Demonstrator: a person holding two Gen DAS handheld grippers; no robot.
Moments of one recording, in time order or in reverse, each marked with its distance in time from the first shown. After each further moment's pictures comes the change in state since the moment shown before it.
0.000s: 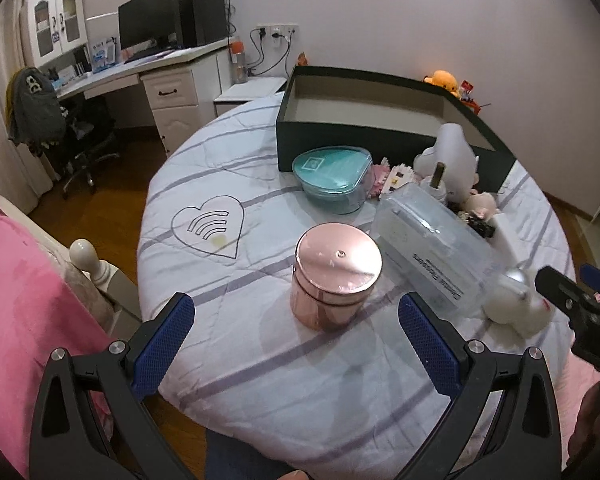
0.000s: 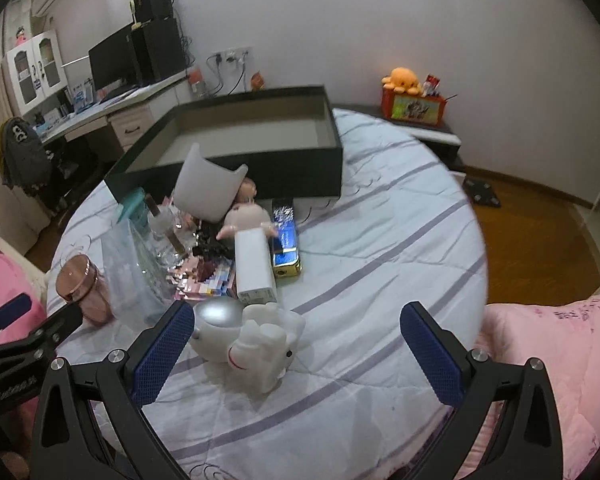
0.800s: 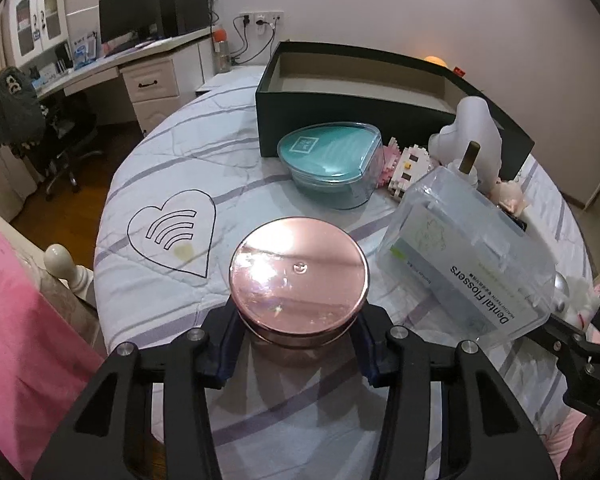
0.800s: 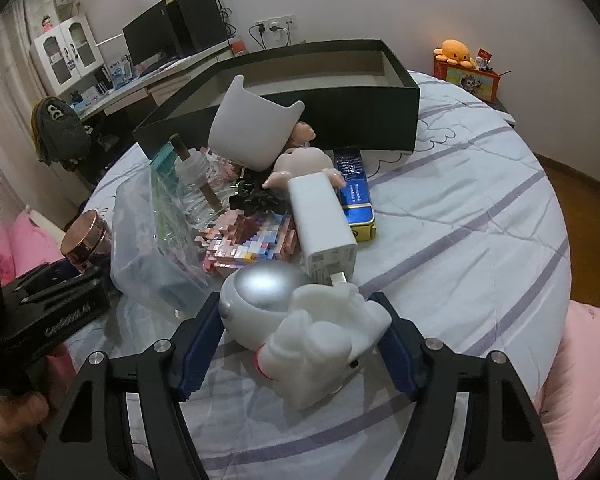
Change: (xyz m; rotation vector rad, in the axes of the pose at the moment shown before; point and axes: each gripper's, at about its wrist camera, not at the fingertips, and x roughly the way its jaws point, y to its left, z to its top) left arm 0.048 0.000 0.012 0.024 0.038 -0.054; right arm 0.037 0.013 -0.016 -0.033 0.094 0.183
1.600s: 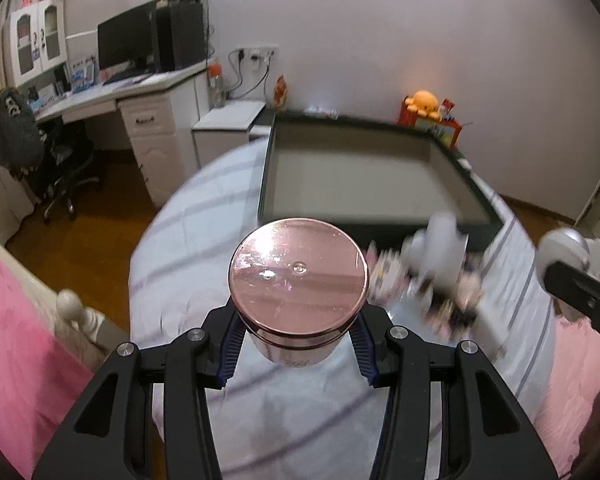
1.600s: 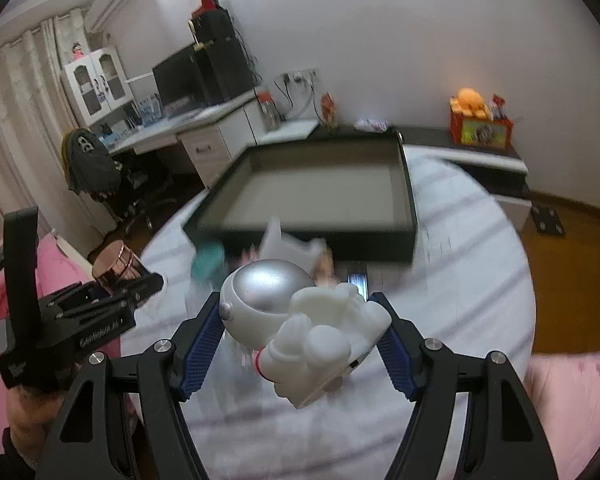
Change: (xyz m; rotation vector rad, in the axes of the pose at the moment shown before) left arm -0.053 0.002 0.075 0.010 -0.112 -0.036; right arm -0.062 0.004 0.074 -0.049 -0.172 0.079
